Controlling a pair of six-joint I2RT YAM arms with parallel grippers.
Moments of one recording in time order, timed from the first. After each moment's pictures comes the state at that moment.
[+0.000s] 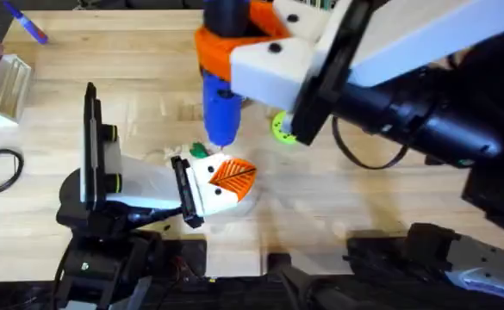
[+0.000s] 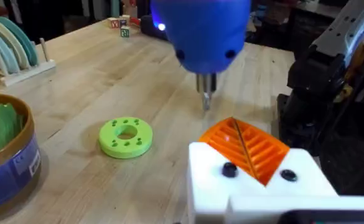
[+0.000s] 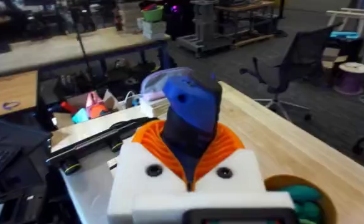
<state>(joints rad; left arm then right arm) -0.12 0.02 0.01 -0.12 1.13 0.01 0.95 0.95 0.86 0.14 -0.11 0.05</state>
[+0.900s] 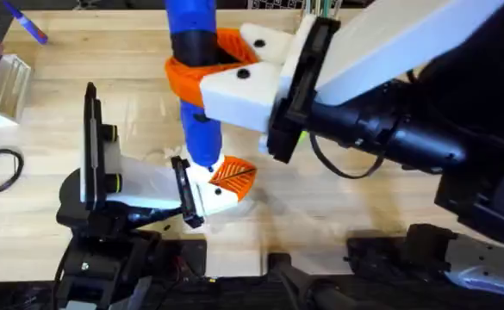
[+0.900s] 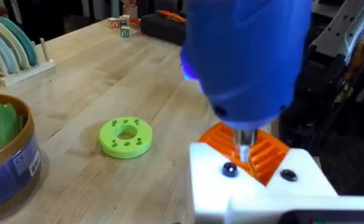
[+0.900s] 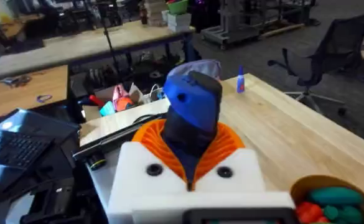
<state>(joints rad) -0.12 0.02 0.01 -0.12 1.13 0.01 1.01 1.01 0.85 0.18 -0.13 0.10</state>
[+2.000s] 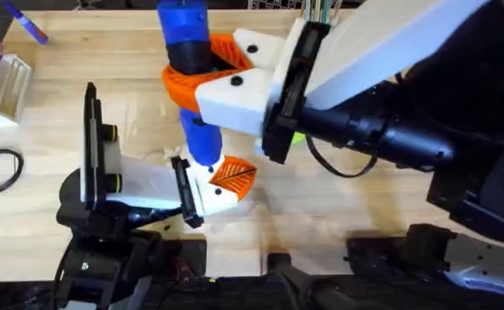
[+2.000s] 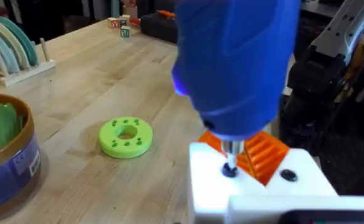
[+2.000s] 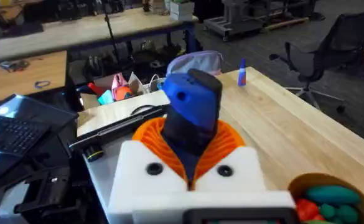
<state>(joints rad) -0.12 0.02 0.01 -0.12 1.13 0.01 1.01 1.03 0.85 0.18 -0.15 0.05</state>
